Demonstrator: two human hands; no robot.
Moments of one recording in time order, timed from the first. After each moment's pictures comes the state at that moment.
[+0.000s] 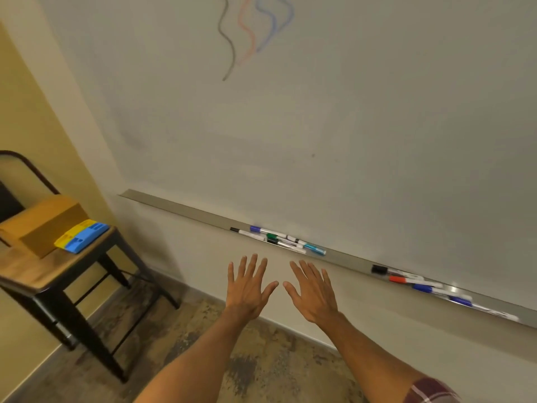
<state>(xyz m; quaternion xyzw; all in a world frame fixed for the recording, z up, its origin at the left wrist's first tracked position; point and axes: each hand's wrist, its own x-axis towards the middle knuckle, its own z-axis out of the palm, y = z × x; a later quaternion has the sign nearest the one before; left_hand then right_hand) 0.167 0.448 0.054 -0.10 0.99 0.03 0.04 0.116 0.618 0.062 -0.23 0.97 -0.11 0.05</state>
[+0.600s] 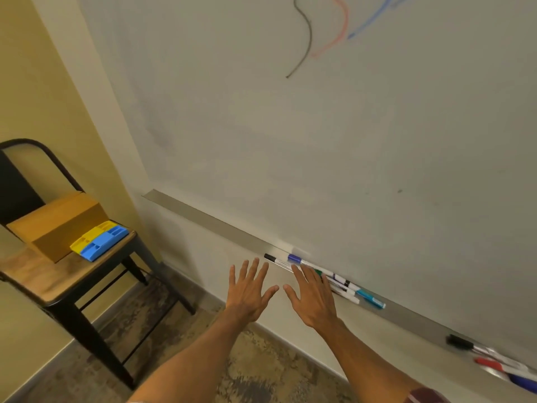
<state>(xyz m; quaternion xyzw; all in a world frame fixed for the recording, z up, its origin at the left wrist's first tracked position) 0.078 0.297 0.024 -0.15 0.99 0.03 0.07 0.009 0.459 0.027 -0.27 0.95 -0.13 0.05</state>
